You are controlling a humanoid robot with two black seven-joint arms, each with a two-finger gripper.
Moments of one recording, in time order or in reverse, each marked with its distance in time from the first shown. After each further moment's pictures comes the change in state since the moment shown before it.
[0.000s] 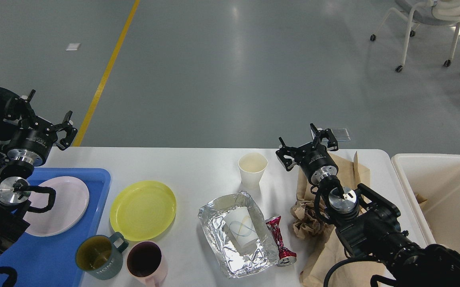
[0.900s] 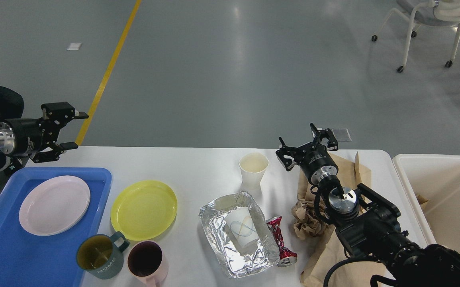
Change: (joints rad) left arm -0.456 0.236 1.464 -0.047 0.024 -0.252 0.008; right arm 0.000 0.000 0.000 0.000 0.000 0.000 0.000
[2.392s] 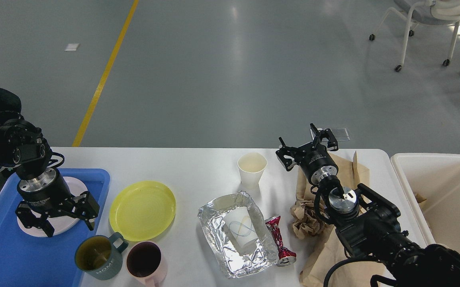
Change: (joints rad) left arm -0.307 -0.220 0.770 -0.504 0.246 -0.133 0.130; right arm 0.000 0.000 0.000 0.000 0.000 0.000 0.000
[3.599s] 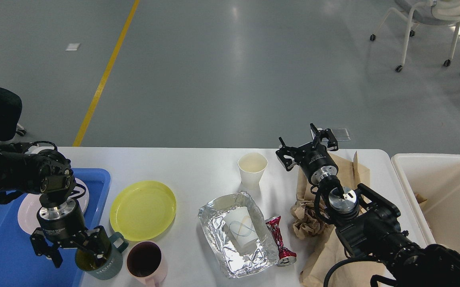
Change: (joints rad) left arm 0.110 -0.098 -0.017 -0.019 0.073 0.000 0.000; right arm 0.000 0.000 0.000 0.000 0.000 0.000 0.000
